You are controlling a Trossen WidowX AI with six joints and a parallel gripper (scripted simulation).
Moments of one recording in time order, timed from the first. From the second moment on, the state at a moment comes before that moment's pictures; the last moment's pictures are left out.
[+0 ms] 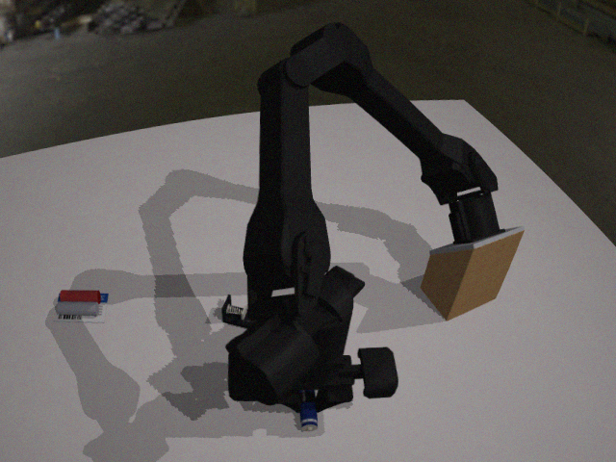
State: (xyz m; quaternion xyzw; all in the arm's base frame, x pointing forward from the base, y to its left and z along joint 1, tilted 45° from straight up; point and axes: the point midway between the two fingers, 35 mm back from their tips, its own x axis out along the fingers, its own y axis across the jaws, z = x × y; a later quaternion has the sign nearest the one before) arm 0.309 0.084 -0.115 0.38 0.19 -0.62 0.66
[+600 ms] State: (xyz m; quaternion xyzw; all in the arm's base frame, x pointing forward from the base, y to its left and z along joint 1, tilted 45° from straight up) arm 0.312 0.101 -0.049 0.29 0.28 -0.58 0.71
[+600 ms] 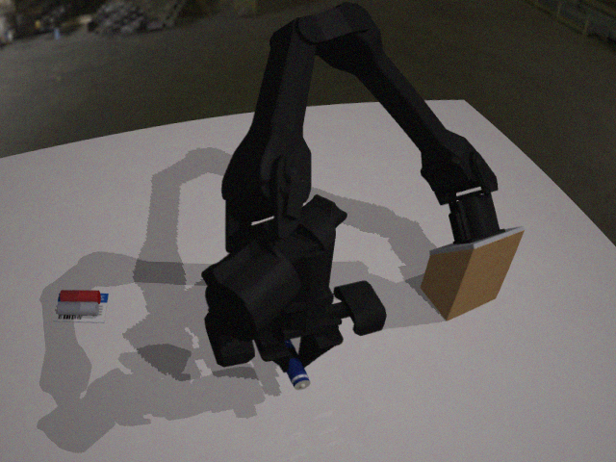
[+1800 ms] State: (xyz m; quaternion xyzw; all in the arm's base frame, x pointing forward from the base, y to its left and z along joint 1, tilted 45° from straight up) arm 0.315 0.017 0.046 -0.08 0.54 -0.37 0.75
